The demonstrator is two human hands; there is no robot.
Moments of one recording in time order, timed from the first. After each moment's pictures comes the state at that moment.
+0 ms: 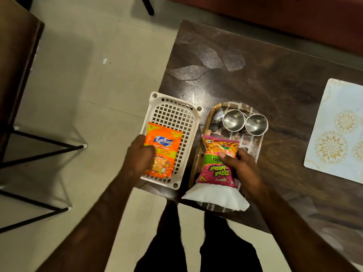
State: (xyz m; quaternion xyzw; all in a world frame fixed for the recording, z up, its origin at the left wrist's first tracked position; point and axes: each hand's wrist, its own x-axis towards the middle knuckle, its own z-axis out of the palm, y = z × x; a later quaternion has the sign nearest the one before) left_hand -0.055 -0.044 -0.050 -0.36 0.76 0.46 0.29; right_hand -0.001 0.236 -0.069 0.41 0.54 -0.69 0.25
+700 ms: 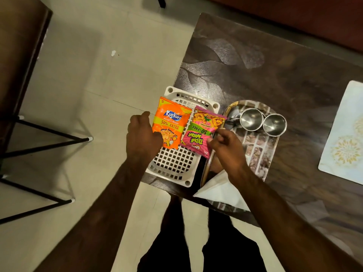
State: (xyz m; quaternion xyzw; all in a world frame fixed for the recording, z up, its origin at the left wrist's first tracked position) left_hand -0.079 -0.072 -0.062 -0.19 0.93 0.22 0.21; right_hand -0.043 0.159 -0.077 0.33 0.70 -0.60 0.22
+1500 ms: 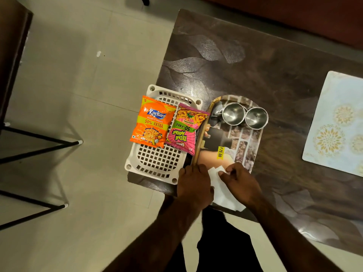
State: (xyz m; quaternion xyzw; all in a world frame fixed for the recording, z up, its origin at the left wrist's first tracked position) left_hand 0.041 0.084 -0.077 0.12 0.91 0.05 0.40; right_hand 0.055 0.247 -0.094 0.28 0.82 -0.31 0.39
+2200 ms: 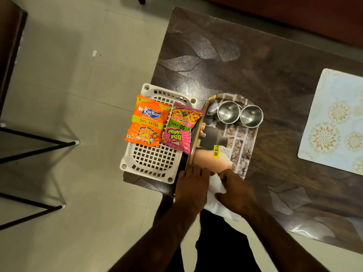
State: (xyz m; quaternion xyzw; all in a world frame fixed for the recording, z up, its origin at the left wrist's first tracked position) left_hand 0.054 0.085 -0.084 0.17 0.92 0.08 0.35; right_hand 0.076 0.248 -0.087 0.17 0.83 -0.28 0.45
